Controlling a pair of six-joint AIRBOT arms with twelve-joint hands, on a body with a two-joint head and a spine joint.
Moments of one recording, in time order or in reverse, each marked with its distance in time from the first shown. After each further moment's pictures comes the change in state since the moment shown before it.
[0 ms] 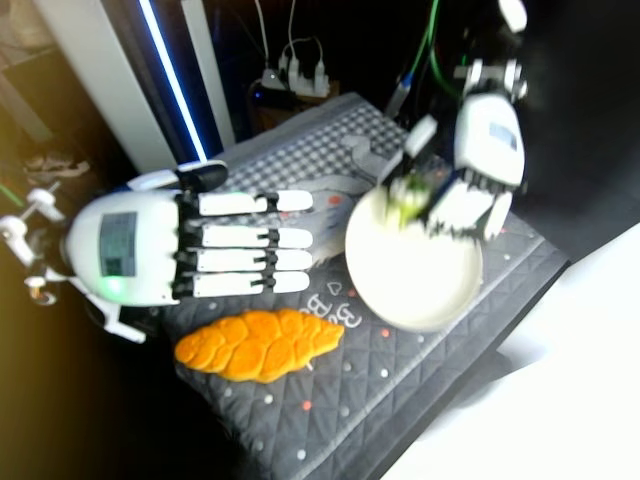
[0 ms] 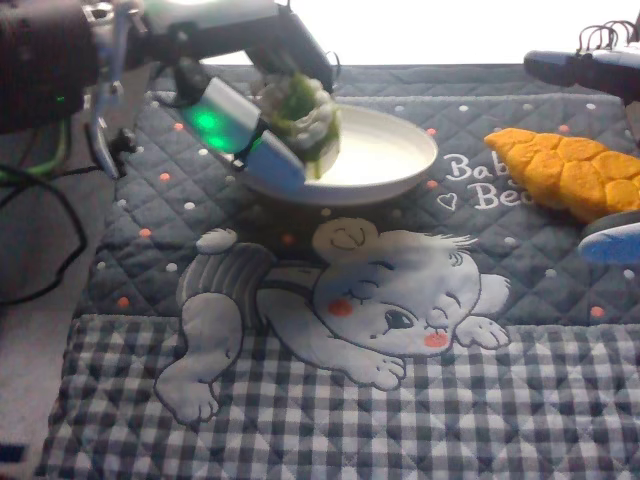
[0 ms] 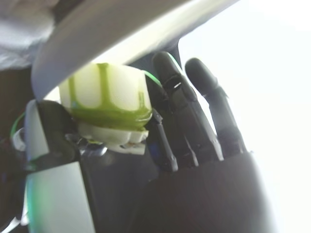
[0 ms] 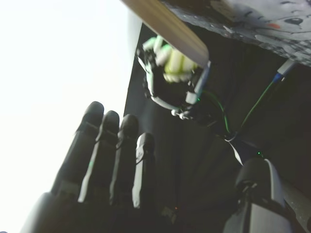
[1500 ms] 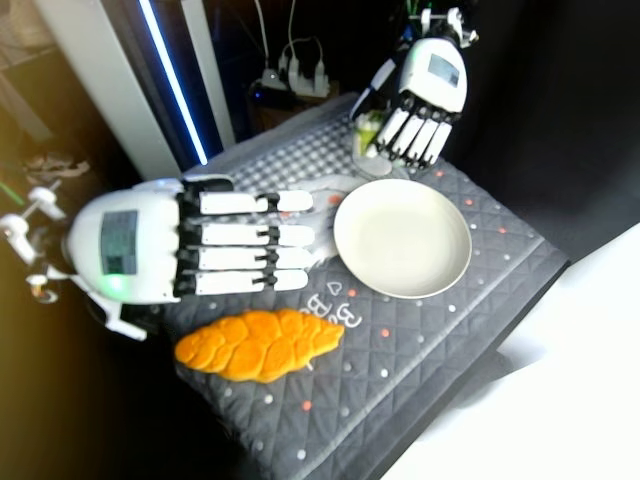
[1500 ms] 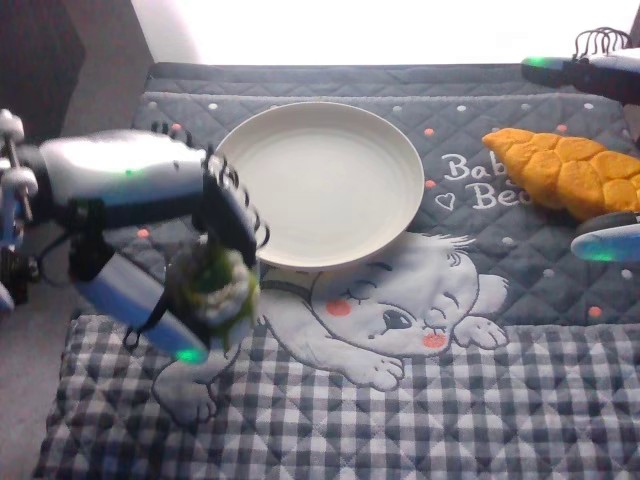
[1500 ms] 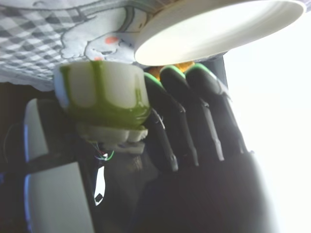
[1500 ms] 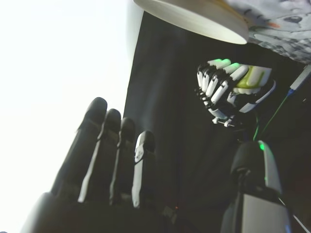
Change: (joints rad) left arm 0.279 0.289 -0.360 -0.179 -0.069 0.315; right arm 0.000 -0.001 -0.006 0.001 0.000 0.000
